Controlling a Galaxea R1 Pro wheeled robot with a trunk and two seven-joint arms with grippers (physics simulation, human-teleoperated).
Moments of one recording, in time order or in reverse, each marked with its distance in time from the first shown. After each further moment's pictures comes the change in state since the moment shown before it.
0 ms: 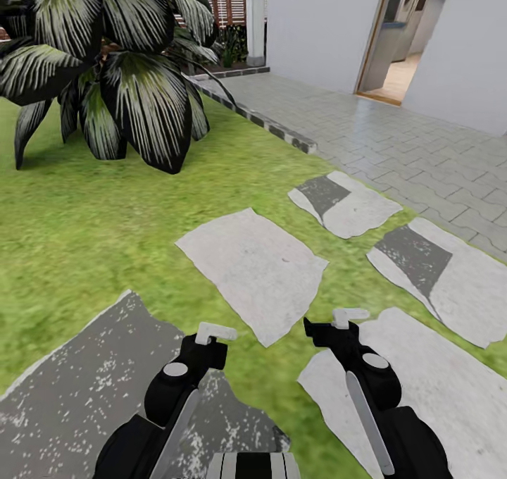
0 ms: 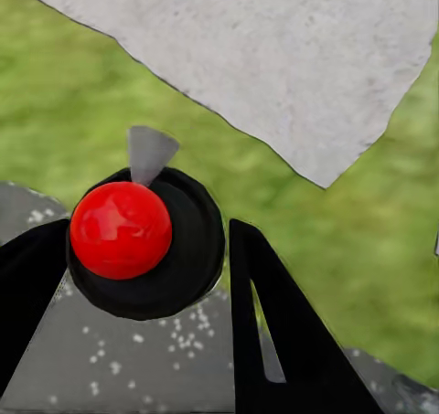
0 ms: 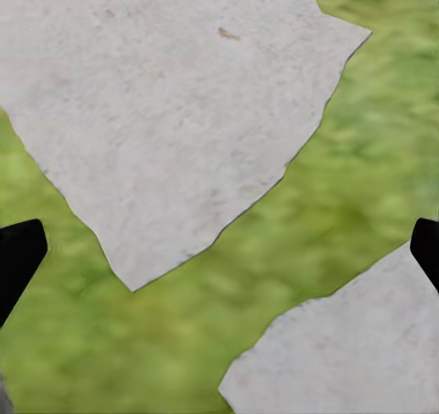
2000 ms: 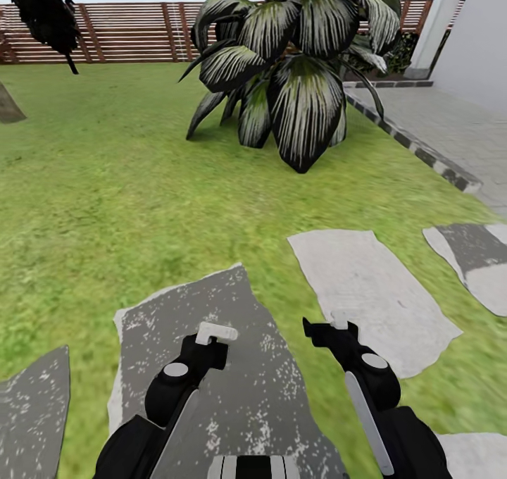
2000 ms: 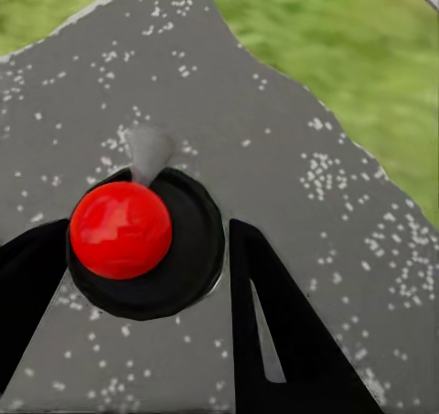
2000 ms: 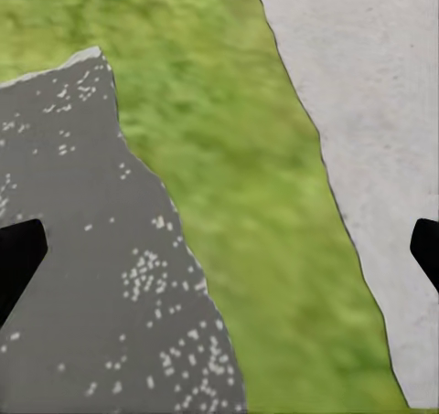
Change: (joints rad) left arm 0.000 -0.001 -0.003 0.000 0.000 -0.002 0.000; right arm 0.000 0.001 0.005 0.000 0.000 0.002 0.000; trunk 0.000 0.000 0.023
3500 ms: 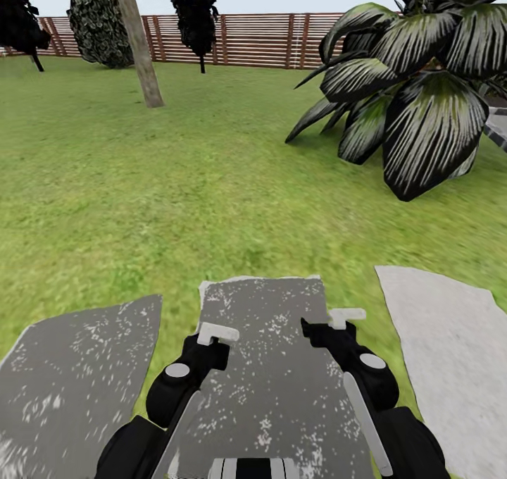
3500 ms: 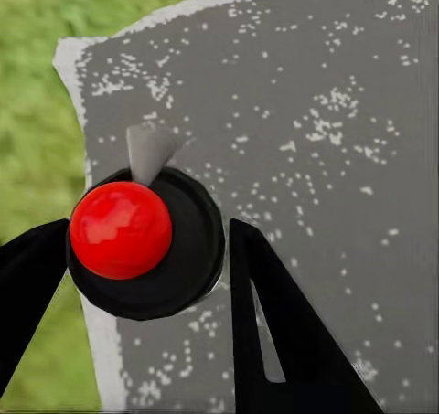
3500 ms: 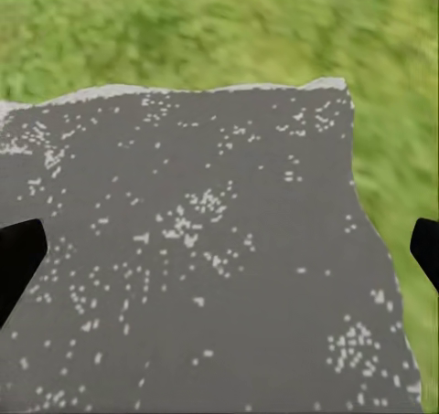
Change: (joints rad) left arm 0.000 0.000 -0.011 0.000 0.000 -0.001 0.001; right arm 0.000 0.000 0.012 0.000 0.000 0.000 0.000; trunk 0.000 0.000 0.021
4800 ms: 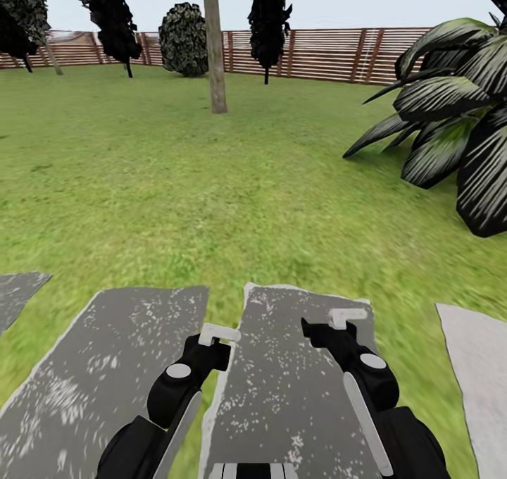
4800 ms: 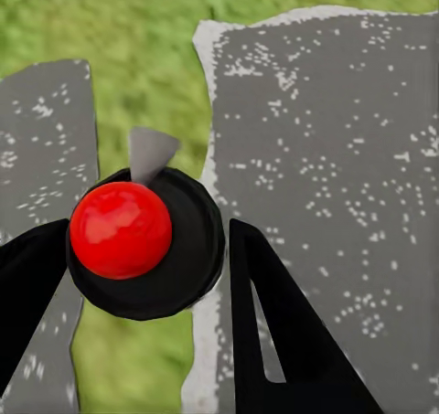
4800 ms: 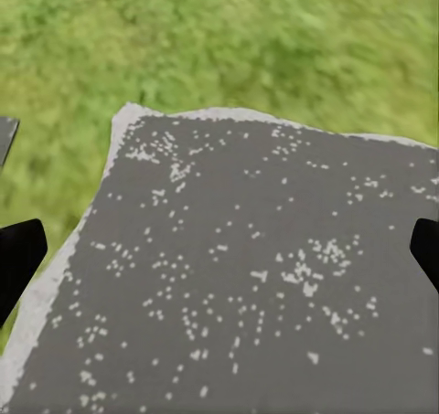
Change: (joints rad) left arm 0.000 0.000 -0.008 0.000 0.000 0.001 0.001; right arm 0.000 0.000 -0.002 0.000 0.001 0.002 0.000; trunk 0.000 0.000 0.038
